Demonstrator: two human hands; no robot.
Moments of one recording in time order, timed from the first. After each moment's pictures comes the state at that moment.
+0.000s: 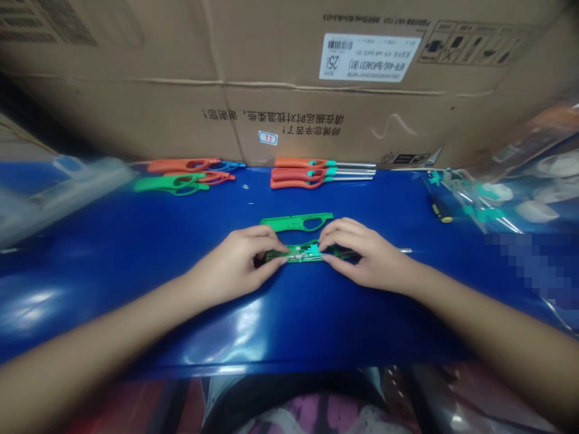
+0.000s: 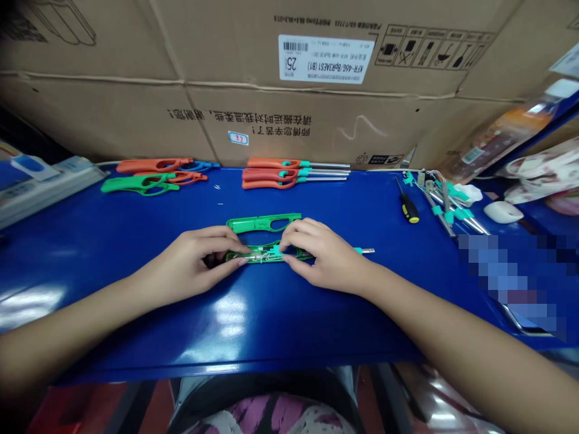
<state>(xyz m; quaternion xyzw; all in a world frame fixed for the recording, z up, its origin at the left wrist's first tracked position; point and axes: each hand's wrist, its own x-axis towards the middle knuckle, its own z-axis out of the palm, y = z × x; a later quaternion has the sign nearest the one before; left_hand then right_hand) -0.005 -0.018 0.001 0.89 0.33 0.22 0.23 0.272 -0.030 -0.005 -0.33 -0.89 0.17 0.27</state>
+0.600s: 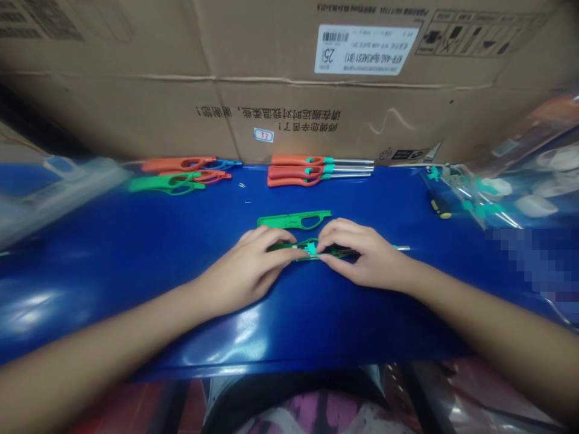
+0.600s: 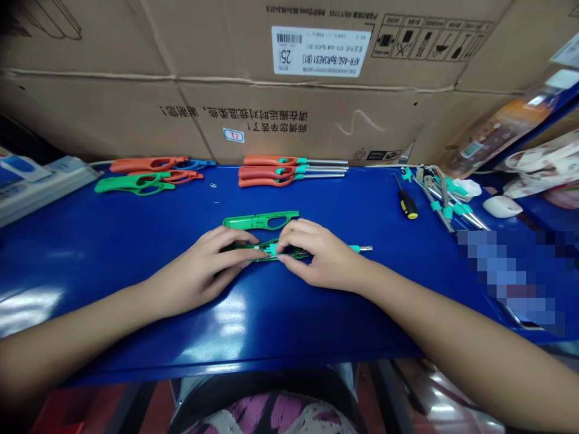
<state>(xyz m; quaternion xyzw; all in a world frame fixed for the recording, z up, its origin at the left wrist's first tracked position) 0.001 -0.022 -0.010 0.94 0.27 0.18 0.14 0.269 -0.031 -0.007 -0.31 -0.88 0.22 0.30</state>
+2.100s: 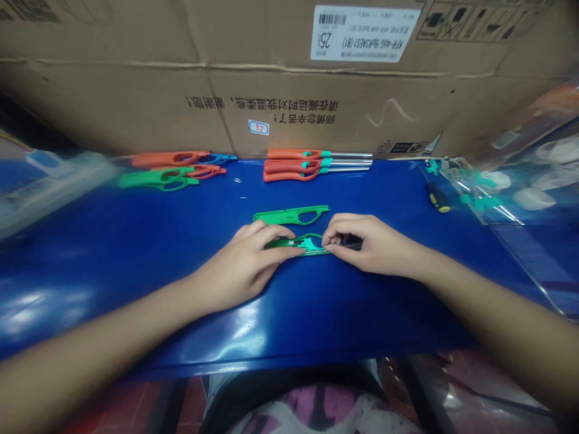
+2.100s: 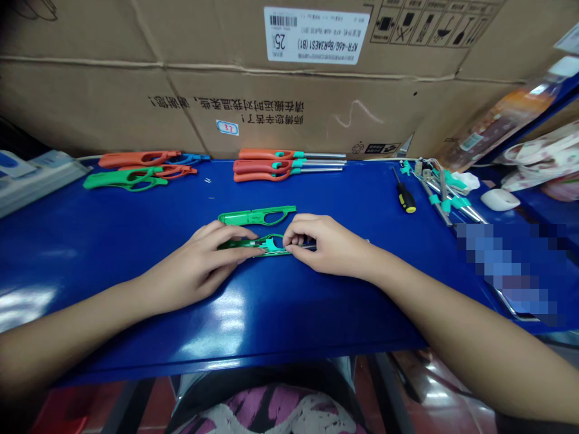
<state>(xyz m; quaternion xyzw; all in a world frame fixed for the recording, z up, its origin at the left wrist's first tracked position) 0.002 -0.020 -0.010 0.94 0.26 0.16 0.13 0.283 -0.026 0.004 -0.40 -0.84 0.30 0.23</state>
